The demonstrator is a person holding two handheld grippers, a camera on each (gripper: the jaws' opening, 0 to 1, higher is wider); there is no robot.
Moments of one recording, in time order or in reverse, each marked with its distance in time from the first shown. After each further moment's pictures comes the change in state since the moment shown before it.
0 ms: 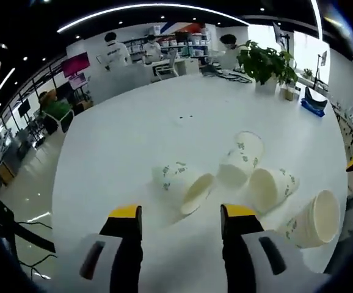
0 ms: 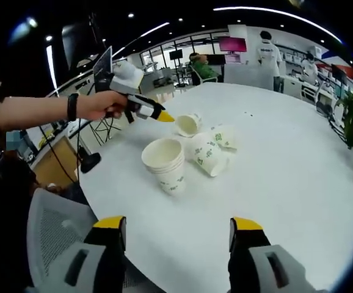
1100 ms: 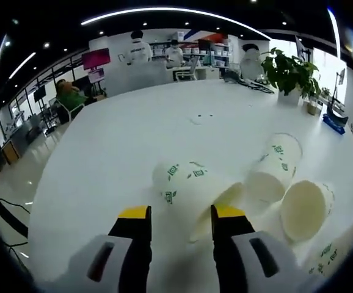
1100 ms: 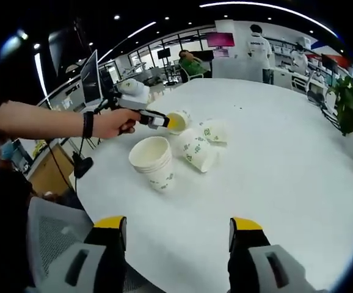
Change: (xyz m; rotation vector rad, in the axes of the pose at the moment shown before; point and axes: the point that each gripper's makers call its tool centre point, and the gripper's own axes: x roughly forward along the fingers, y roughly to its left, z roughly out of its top) left arm 0.069 -0.002 -0.011 -0.065 -0.069 0.046; right arm 0.005 -0.017 -0.007 0.075 0.015 -0.042
